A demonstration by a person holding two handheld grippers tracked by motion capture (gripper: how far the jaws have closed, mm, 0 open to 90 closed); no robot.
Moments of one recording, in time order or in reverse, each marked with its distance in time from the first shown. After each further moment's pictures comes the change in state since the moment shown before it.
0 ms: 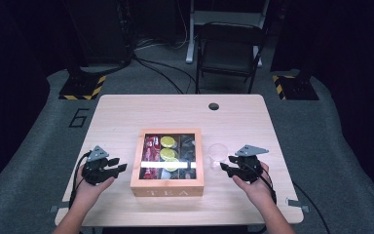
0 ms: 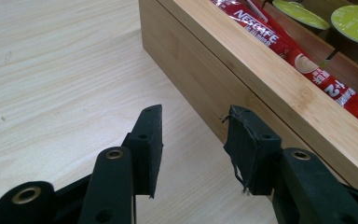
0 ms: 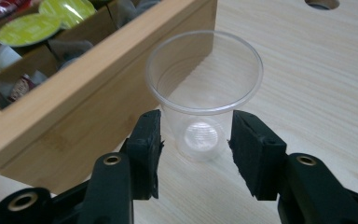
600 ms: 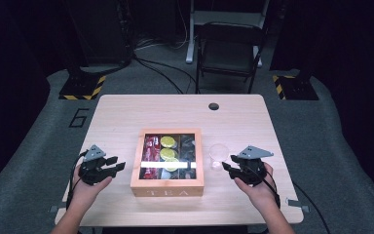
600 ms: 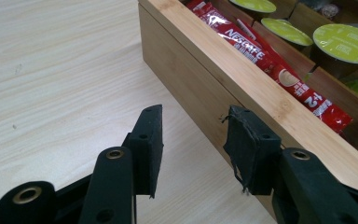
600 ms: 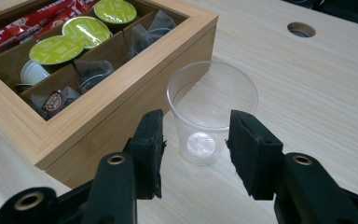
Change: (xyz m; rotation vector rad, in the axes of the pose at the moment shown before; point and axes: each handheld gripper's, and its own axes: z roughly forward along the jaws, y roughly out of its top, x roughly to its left) left arm -0.002 0.005 -0.013 -0.043 -0.005 0.002; right arm 0.017 0.010 -0.030 -0.043 -0.055 -0.049
